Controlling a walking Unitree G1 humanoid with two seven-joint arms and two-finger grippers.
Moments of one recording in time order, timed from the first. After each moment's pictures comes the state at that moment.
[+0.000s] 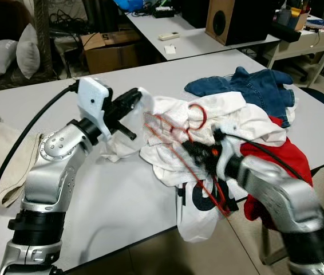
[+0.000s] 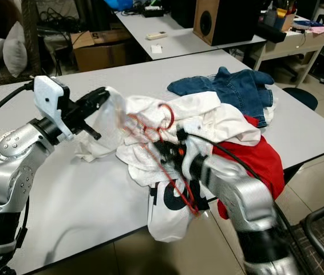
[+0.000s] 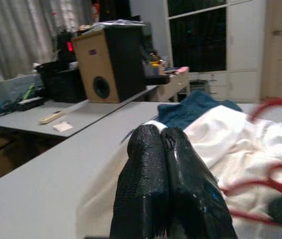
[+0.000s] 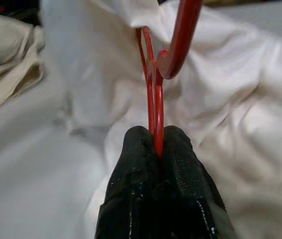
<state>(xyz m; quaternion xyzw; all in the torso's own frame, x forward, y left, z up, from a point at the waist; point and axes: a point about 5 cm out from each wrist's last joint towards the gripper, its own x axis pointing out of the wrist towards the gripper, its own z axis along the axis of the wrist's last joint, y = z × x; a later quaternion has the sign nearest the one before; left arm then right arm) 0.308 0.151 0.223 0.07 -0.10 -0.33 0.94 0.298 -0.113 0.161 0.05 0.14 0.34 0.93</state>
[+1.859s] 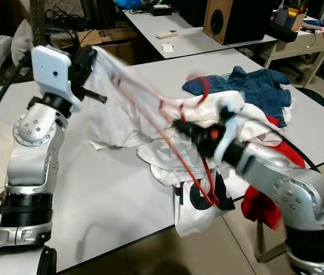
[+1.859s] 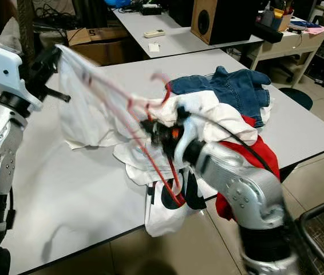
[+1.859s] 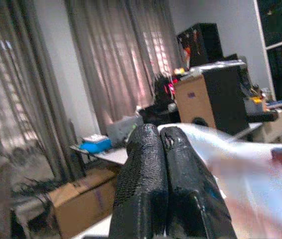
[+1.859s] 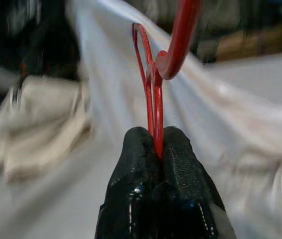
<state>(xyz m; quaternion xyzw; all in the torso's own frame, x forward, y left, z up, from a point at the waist) 0.327 0.198 0.267 0.13 -0.23 -0.12 0.96 0.285 -0.098 0.222 0.15 0.04 0.37 0.92</state>
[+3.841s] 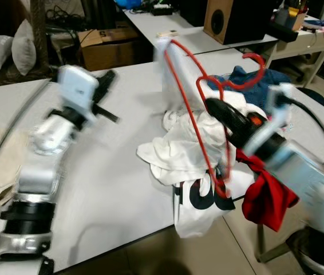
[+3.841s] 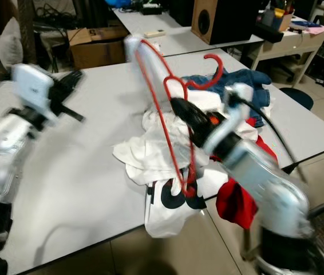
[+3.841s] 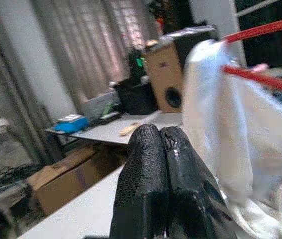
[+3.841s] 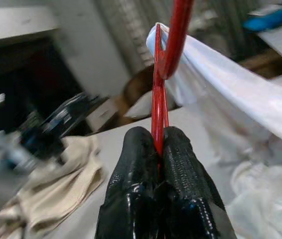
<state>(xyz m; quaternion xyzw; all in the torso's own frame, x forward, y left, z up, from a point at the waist) 0.324 0.191 0.240 0.15 -0.17 -0.17 0.96 0.269 -0.149 0.228 0.24 0.01 0.36 0.90</state>
